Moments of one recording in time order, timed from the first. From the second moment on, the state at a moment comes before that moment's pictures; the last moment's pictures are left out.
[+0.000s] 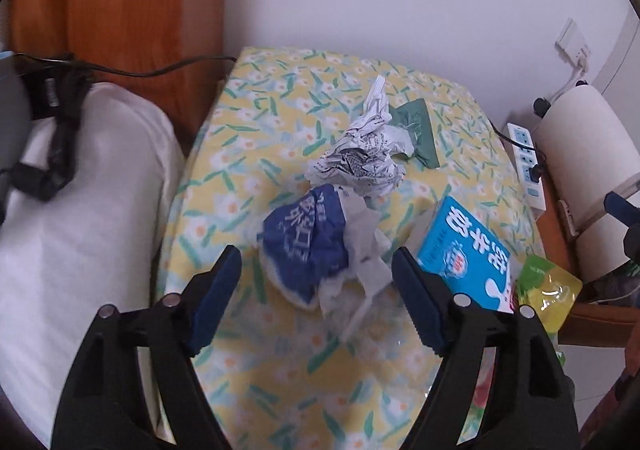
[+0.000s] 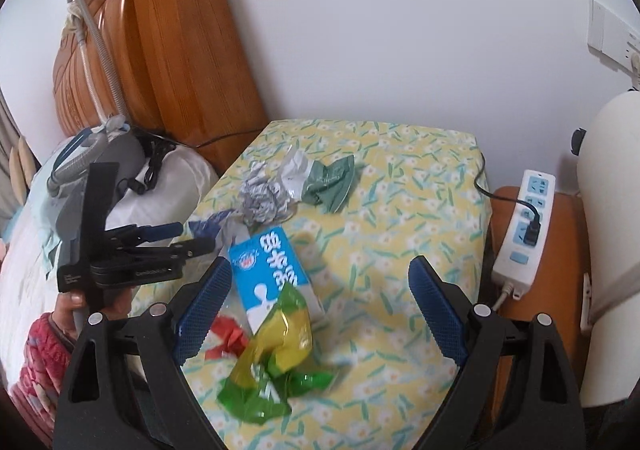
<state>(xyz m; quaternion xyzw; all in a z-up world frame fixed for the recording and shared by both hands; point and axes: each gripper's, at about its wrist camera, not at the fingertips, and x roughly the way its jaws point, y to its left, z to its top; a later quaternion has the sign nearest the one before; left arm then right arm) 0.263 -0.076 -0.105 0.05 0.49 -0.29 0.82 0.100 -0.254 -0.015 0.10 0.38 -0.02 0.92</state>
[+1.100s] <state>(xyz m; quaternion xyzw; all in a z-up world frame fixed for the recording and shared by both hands) 0.245 -0.023 -0.076 0.06 0.43 -0.26 0.86 0.213 -0.218 -0.041 0.10 0.48 0.02 0.87</state>
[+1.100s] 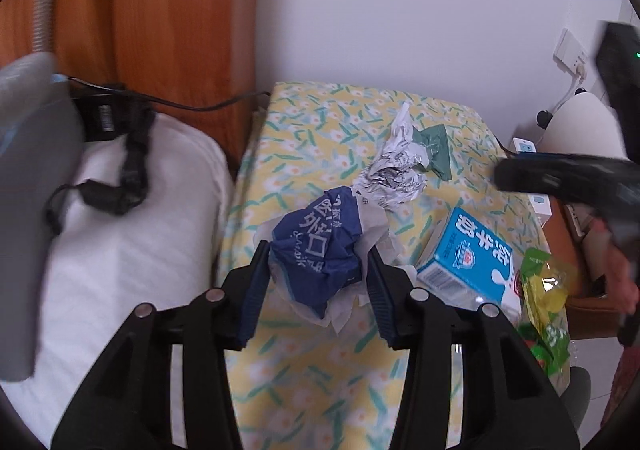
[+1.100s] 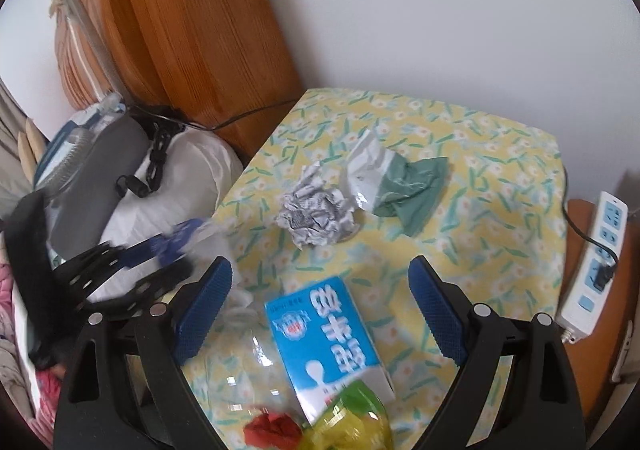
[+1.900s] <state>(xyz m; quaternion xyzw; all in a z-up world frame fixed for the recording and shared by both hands) 0.218 0.035 -0.061 0.05 0.41 -0.23 0.88 0.315 -0.195 -0.114 0.17 0.58 -0.11 0.79</state>
